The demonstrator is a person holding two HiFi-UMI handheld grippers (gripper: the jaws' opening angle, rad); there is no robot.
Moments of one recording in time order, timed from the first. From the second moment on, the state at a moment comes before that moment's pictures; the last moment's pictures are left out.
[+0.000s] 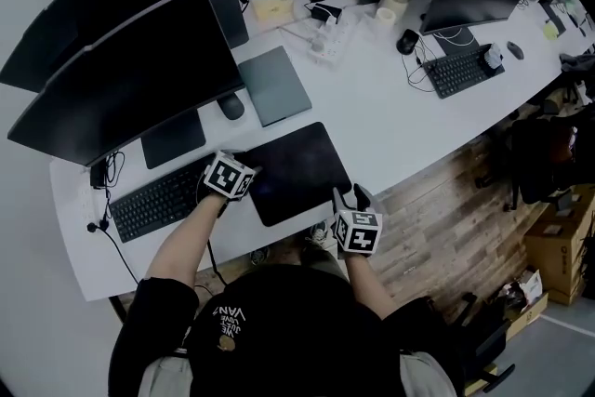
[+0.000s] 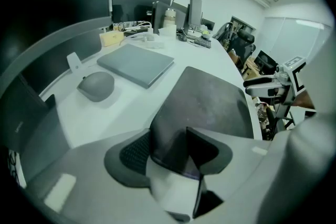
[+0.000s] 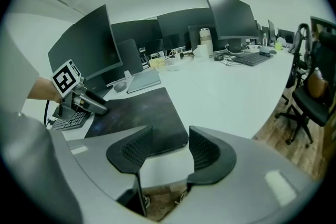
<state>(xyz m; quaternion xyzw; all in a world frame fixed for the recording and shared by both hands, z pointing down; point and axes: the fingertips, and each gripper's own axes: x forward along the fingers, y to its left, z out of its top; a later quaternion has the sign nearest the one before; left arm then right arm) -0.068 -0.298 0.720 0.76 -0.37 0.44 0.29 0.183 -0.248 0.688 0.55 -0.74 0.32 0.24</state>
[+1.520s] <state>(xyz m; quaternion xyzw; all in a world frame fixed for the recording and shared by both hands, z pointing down) -0.043 -0.285 0.672 0.81 -0.37 0.39 0.22 0.155 -0.249 0.659 0.57 -0.74 0.29 0.21</state>
